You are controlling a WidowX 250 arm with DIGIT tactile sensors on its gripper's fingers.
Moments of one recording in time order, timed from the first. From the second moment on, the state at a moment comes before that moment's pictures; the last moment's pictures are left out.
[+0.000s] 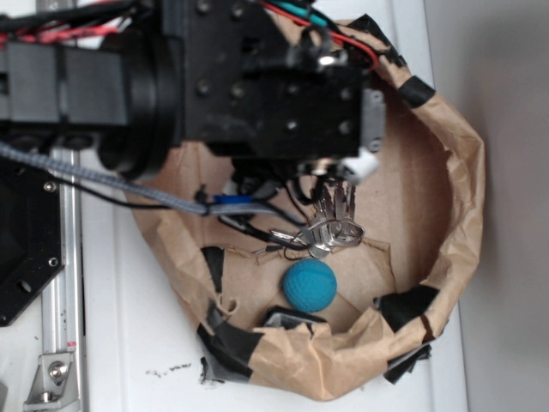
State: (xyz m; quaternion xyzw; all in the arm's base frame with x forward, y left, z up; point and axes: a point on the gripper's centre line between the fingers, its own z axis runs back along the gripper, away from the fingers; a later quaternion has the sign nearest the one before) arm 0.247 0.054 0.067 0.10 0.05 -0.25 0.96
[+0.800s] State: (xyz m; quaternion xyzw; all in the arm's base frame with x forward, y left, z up) arm 0.249 0.098 0.036 0.13 0.06 -0.25 0.96
